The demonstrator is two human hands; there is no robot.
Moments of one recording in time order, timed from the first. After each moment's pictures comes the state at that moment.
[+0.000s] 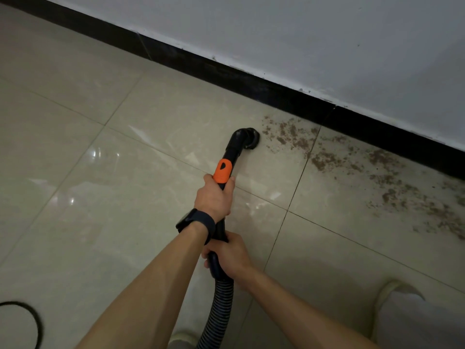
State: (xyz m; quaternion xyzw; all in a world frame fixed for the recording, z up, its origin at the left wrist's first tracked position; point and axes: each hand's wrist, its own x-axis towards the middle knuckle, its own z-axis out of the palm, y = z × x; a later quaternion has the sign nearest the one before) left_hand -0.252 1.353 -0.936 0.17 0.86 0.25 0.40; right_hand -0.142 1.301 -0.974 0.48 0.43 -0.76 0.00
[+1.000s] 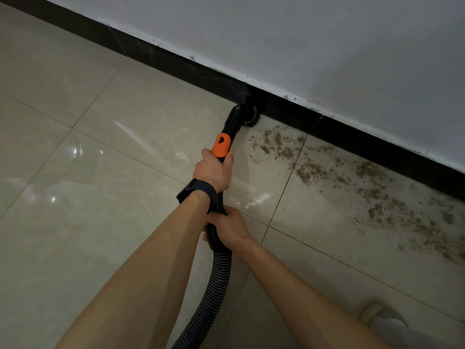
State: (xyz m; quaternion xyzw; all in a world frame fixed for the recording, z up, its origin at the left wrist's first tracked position) left_hand -0.260 1.455 -0.946 0.18 0.86 0.26 0.39; right_hand -0.150 1.403 -0.983 0.49 0.44 -0.75 -0.01
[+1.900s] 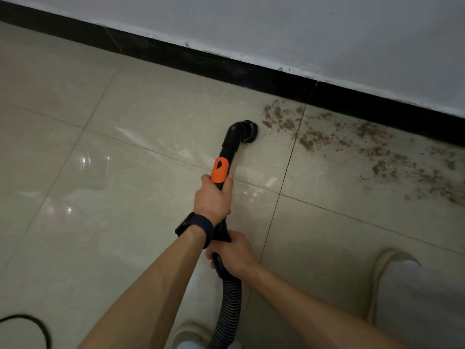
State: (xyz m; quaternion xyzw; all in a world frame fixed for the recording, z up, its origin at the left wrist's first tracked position) left_hand -0.227 1.345 -0.946 0.19 0.85 0.26 0.41; right_hand -0.118 1.290 -0.982 0.52 0.43 -0.74 0.02
